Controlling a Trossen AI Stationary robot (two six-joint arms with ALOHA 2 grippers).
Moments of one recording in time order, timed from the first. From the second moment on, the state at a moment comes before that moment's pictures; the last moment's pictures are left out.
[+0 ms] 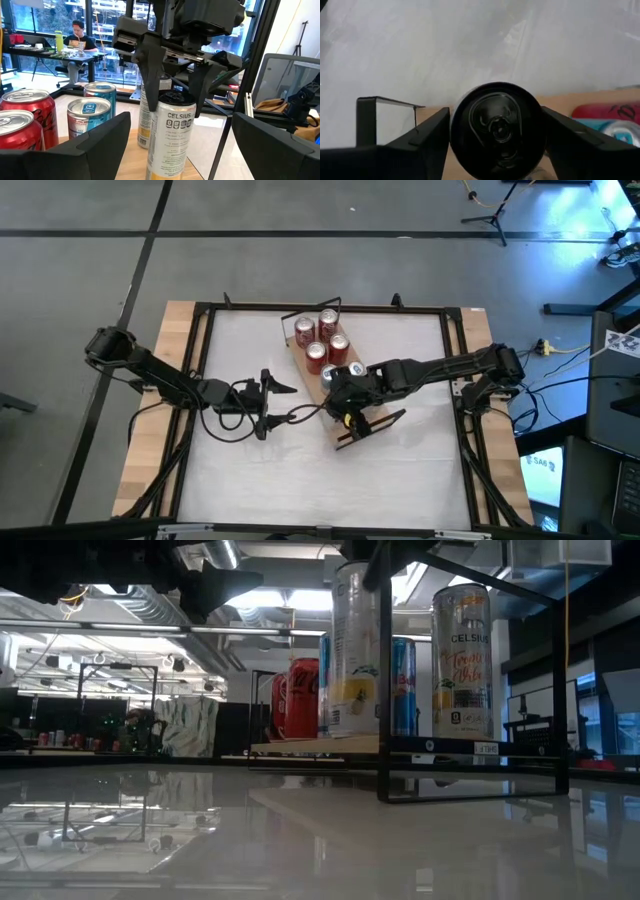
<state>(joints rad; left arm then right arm) -0.31 1.26 0.36 0.97 -0.37 -0.12 0.18 1.75 1.61 -0.85 0.02 -0.24</state>
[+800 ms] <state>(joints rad) -0.31 1.26 0.36 0.97 -0.37 -0.13 0.18 1.75 1.68 -0.97 0.13 0.23</state>
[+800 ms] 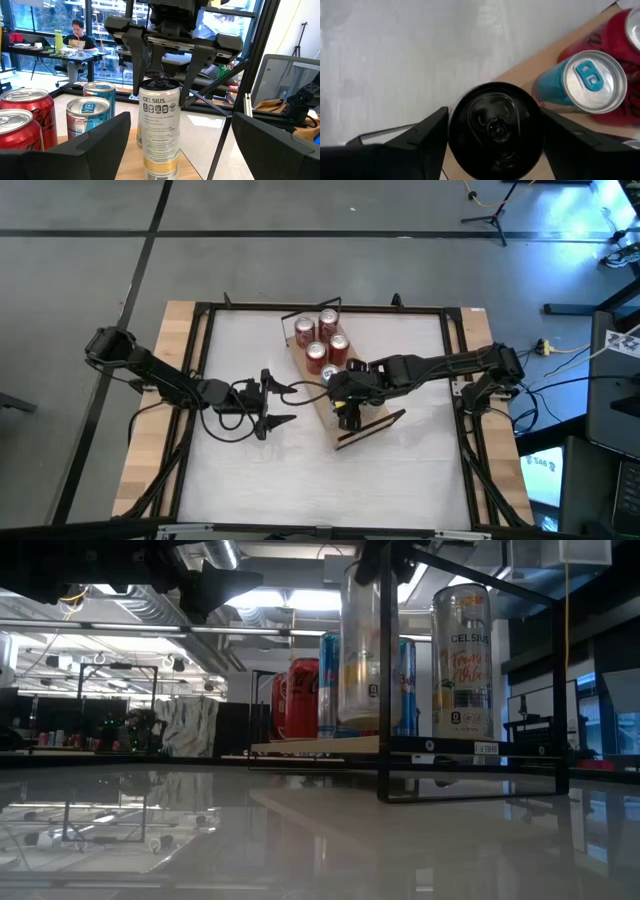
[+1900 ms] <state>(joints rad) -0.31 1.26 0.36 0.97 -0.35 -0.13 0.29 1.75 1.68 -1.05 0.43 0.58</state>
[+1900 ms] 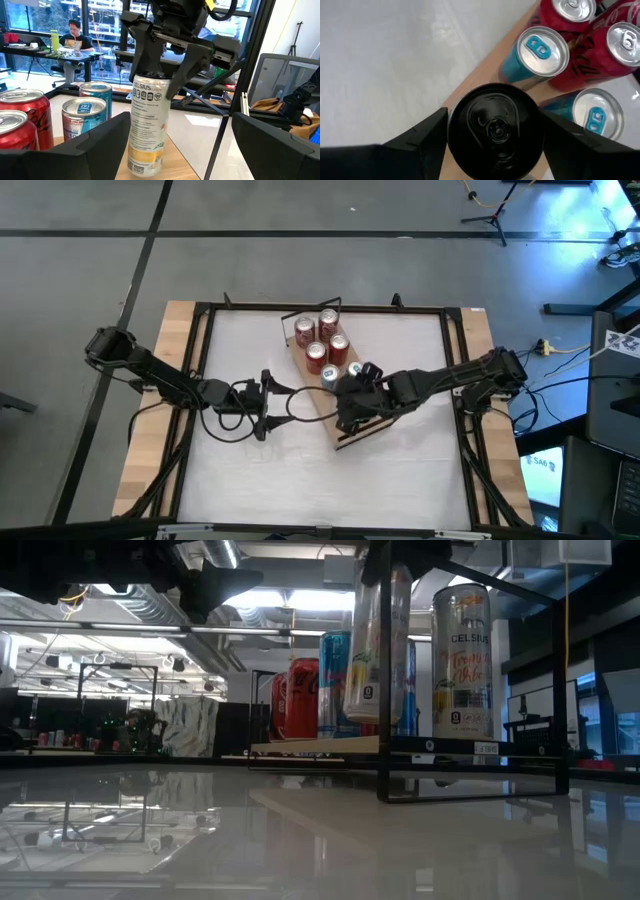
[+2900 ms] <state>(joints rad) -0.31 1.26 0.36 0.97 -0.35 -0.13 0.33 1.75 1.64 -1.09 0.44 0.76</state>
